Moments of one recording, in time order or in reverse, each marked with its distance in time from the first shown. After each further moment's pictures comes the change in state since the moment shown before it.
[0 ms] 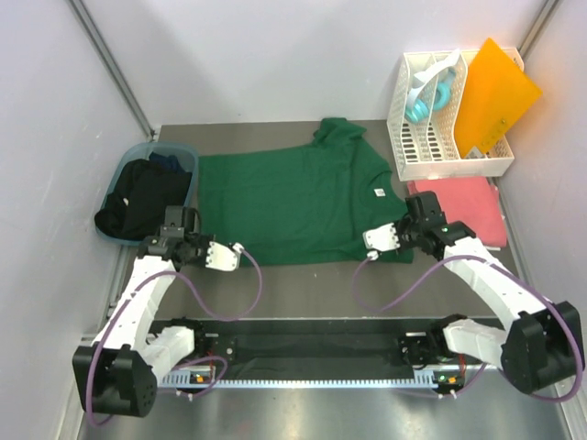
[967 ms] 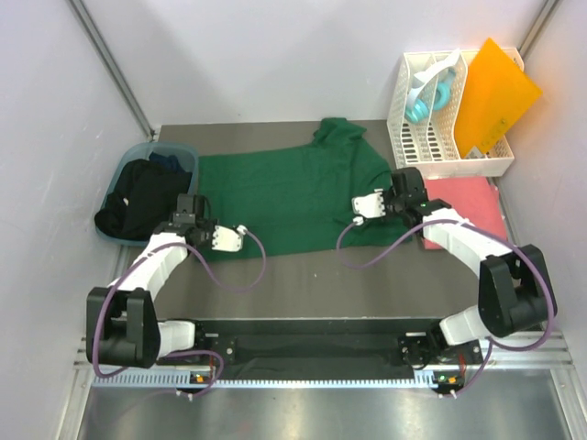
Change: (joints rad) left arm 0.000 0.282 -0.006 0.346 -0.111 -0.056; right arm -0.008 0.325 0.142 0.350 0.118 0.052
